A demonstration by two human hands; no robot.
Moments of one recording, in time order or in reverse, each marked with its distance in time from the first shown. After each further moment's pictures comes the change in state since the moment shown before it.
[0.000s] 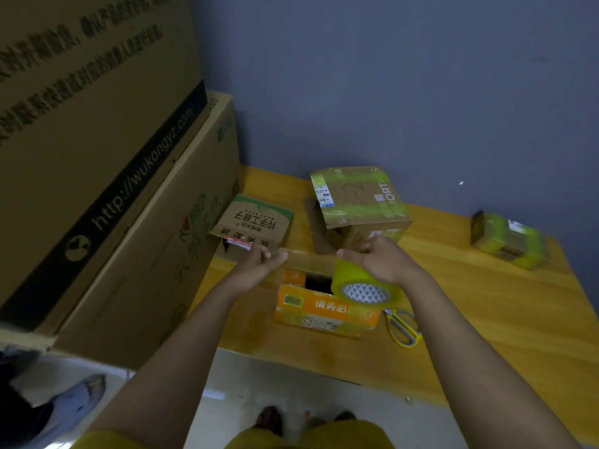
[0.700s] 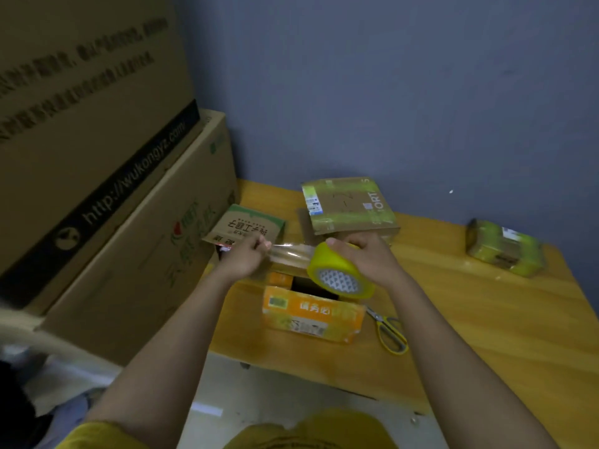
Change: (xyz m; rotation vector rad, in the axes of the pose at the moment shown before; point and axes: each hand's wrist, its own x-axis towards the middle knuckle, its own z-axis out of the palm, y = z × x) left_hand -0.009 0.039 0.017 0.295 0.190 0.123; right_hand -0.021 0.014 -0.010 0.329 0.195 -0.159
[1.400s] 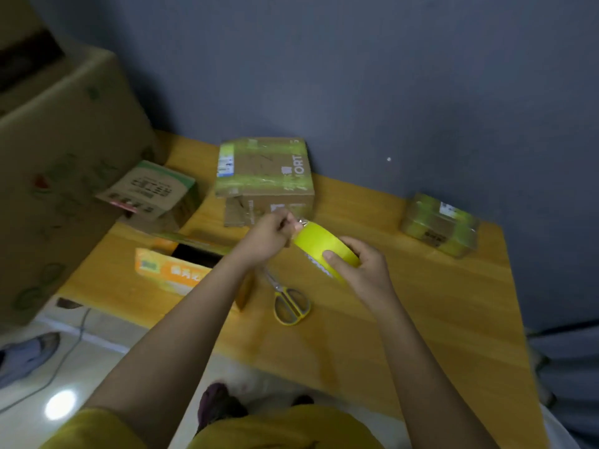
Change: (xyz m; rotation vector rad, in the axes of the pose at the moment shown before) left_hand 0.016 0.187 0.241 -0.151 -0.019 0.185; right_hand -0.065 0.163 -0.180 0.211 0.061 0.015
